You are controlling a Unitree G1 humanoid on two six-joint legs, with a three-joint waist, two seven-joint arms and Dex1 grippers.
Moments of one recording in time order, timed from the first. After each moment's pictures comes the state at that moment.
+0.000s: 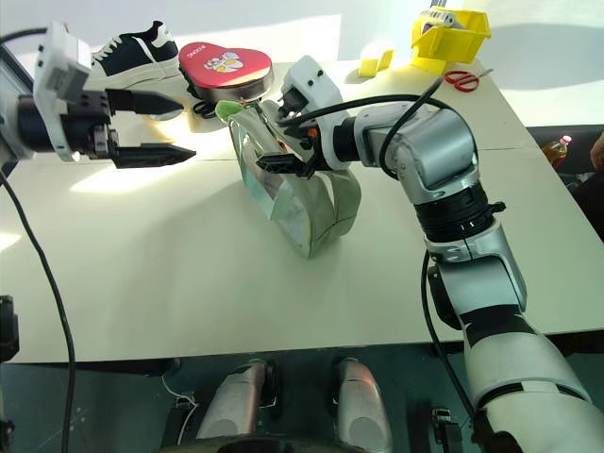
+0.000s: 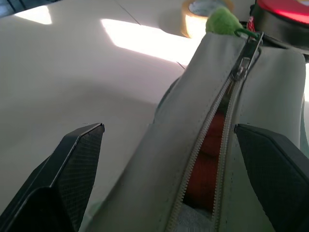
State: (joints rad) left arm -0.88 0.95 0.06 0.03 -0.49 0.71 -1.25; right arm -1.16 -0.46 0.27 0.12 0.43 1.03 0.76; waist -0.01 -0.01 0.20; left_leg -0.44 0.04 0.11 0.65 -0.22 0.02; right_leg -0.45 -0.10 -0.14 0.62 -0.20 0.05
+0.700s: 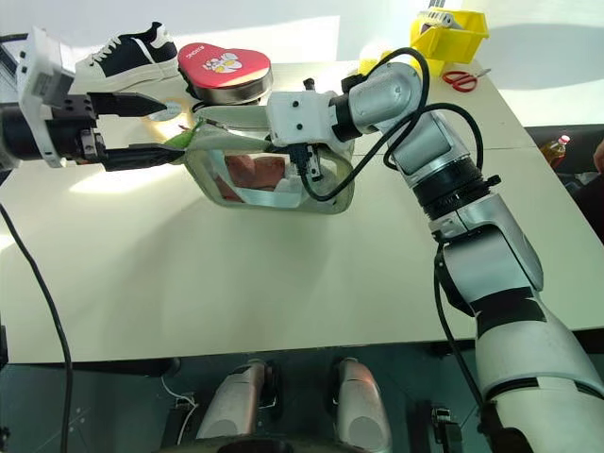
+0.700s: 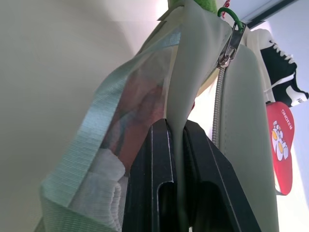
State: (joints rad) left arm -0.83 0.99 0.11 -0.01 -0.52 0.72 -1.18; right arm -1.27 -0.52 0.46 0.53 0.00 -0.18 1.20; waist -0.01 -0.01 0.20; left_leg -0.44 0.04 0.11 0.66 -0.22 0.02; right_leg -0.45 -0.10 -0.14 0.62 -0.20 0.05
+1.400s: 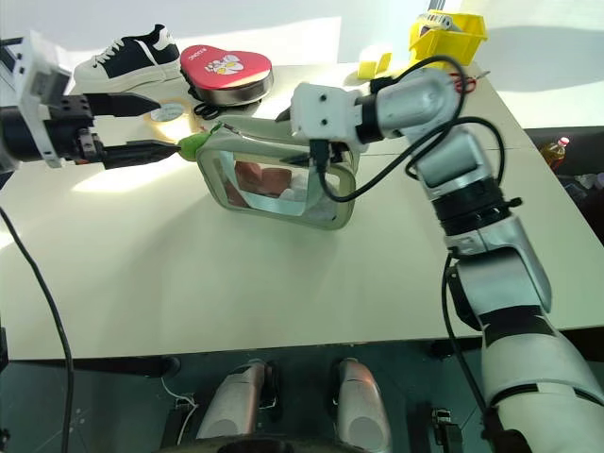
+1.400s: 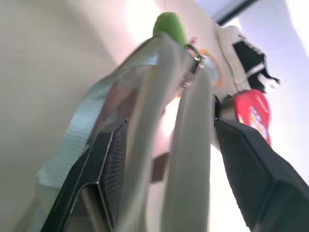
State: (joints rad) left arm -0.79 1.01 0.15 0.07 -0.52 0.69 -1.14; right arm -1.14 -0.61 0.26 0.22 0.02 0.09 1.20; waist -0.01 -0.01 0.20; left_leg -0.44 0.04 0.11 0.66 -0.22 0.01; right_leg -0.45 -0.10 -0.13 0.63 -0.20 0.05
